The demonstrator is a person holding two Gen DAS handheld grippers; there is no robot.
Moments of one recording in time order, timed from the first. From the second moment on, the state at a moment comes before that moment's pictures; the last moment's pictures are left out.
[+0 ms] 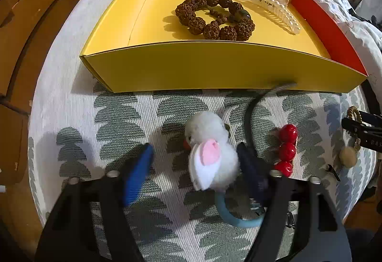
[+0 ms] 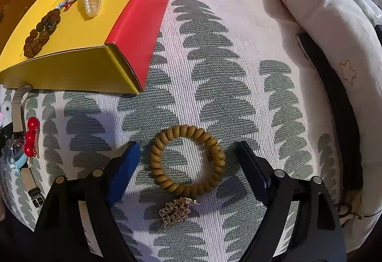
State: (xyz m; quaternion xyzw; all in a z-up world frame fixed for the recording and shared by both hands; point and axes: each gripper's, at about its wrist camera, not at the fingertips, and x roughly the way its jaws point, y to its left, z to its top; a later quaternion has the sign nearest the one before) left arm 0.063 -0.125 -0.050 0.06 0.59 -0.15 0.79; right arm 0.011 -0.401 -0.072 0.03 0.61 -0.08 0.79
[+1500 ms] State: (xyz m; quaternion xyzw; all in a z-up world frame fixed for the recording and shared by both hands) left arm 0.037 -0.093 0.023 0.01 0.53 -0.19 0.82; right arm -0.025 -0.410 0.019 0.11 0.54 -0.06 0.83
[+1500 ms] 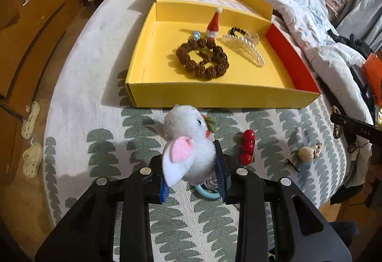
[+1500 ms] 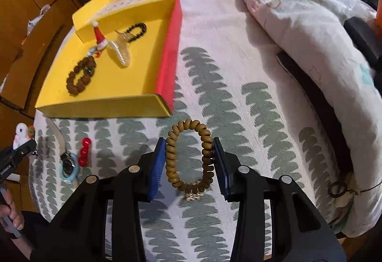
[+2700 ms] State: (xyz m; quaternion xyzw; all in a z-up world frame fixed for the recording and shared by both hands) left arm 0.137 -0.165 0.026 -0.01 0.53 -0.20 0.82; right arm 0.120 -0.315 0.011 0.09 0.54 0.02 0.83
